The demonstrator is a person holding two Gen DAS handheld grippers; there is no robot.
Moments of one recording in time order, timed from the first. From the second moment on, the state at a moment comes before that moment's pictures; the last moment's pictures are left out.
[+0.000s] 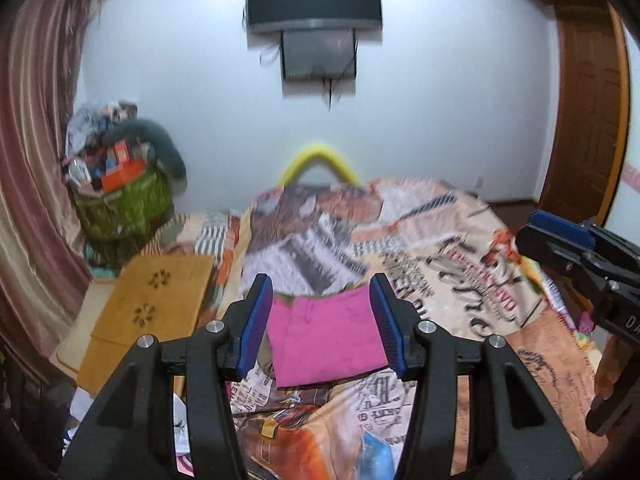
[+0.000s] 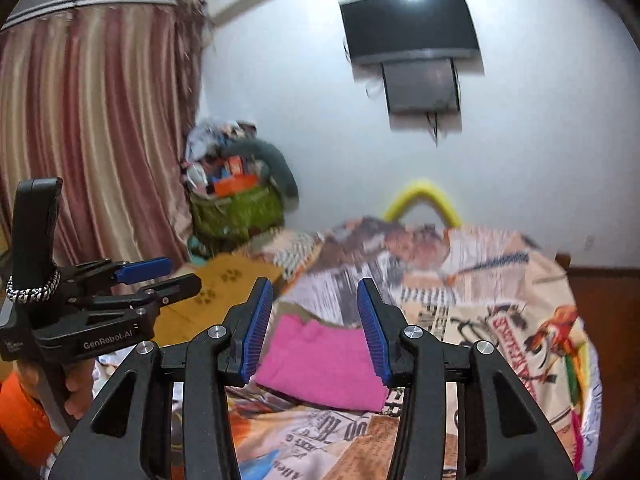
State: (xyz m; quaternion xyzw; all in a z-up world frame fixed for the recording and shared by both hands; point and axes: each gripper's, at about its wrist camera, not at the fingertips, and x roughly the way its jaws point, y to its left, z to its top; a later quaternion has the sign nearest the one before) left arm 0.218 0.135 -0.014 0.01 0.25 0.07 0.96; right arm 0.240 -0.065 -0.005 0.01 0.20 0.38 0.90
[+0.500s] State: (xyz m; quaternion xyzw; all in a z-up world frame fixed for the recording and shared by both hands) left arm 0.065 0.094 0.031 0.01 0.13 0.09 0.99; right arm 0.118 -0.110 0.026 0.02 0.08 0.35 0.93
